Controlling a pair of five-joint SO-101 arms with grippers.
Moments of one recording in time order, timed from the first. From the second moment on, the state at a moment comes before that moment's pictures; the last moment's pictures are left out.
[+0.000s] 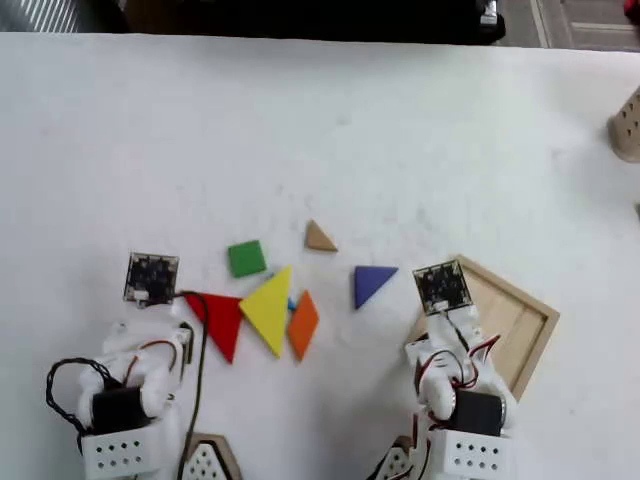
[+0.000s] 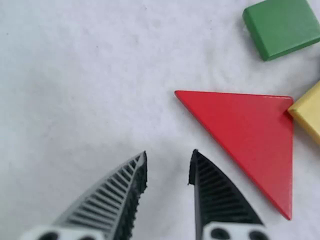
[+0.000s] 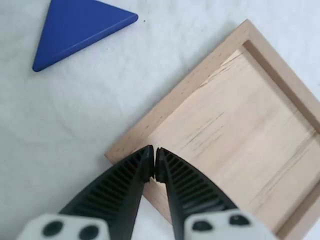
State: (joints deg) left arm -14.8 -103.5 97.1 72.7 -14.3; right arm 3.0 -101.6 96.4 72.5 24.6
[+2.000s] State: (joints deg) left arm 45.0 7.5 13.3 47.3 4.1; right arm 57.3 -101.6 96.1 49.7 35.6
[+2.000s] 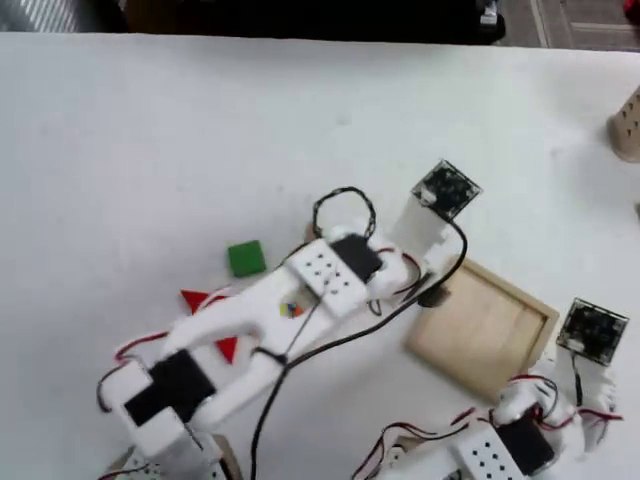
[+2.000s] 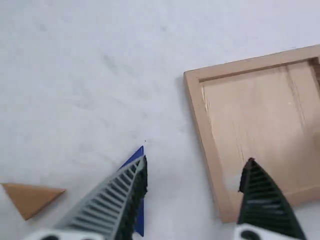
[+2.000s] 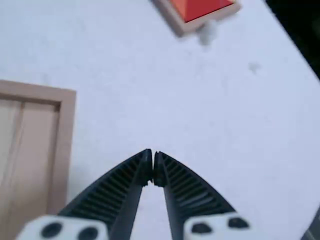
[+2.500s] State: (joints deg) left arm 44.9 23.2 5.4 46.5 4.1; right arm 56.1 -101.4 83.1 63.4 37.9
